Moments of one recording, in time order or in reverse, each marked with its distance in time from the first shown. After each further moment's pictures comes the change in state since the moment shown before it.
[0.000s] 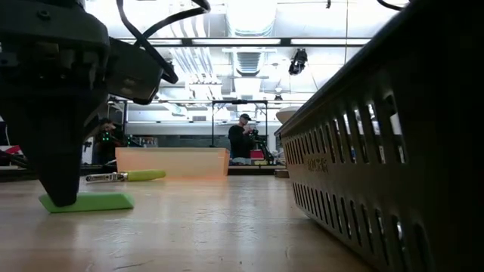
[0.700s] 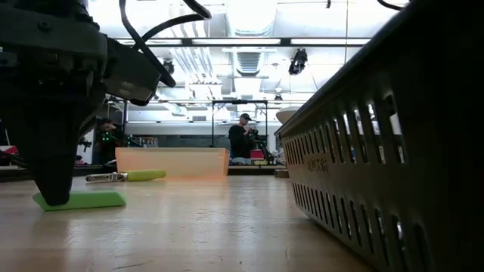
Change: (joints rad) left arm 0.016 -0.008 0.043 -0.095 0.002 0.000; right arm 0.000 0.000 0.000 0.000 0.000 0.000
